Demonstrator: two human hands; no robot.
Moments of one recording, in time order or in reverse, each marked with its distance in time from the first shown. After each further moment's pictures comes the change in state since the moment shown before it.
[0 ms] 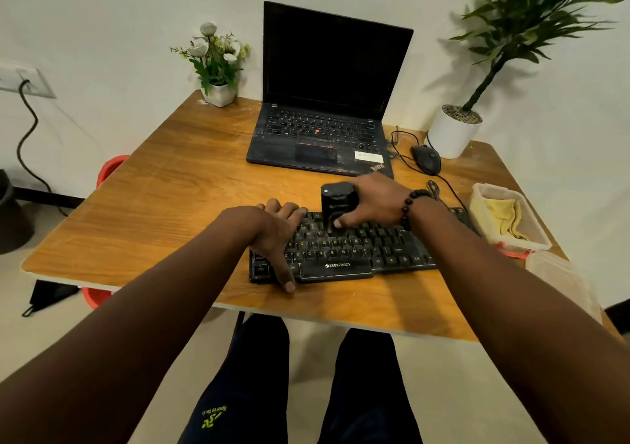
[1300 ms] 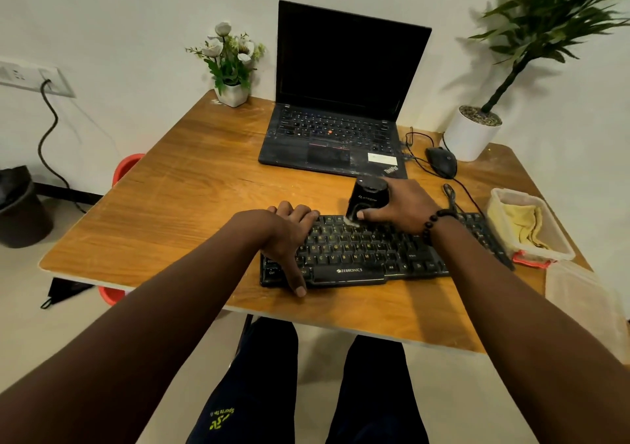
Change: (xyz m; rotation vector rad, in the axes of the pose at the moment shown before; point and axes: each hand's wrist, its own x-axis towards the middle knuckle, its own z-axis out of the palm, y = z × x) left_hand 0.000 0.000 0.000 -0.022 -0.001 0.002; right_hand 0.005 0.033 0.018 0.154 0.276 0.127
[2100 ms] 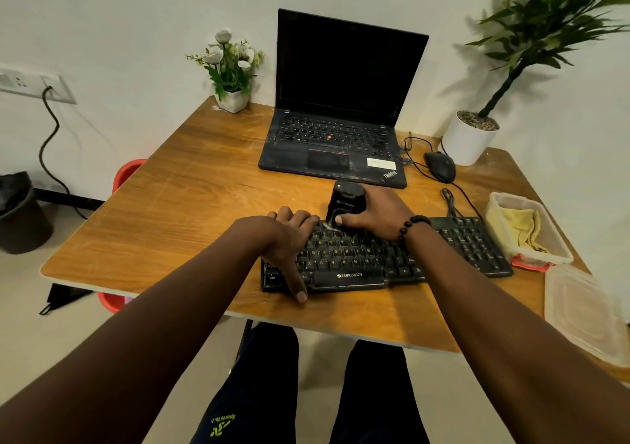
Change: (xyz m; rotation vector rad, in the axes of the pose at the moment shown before) left_hand 0.002 0.000 0.001 0.000 0.005 -0.011; right_hand 0.008 -0.022 0.019 0.088 -0.030 -0.029
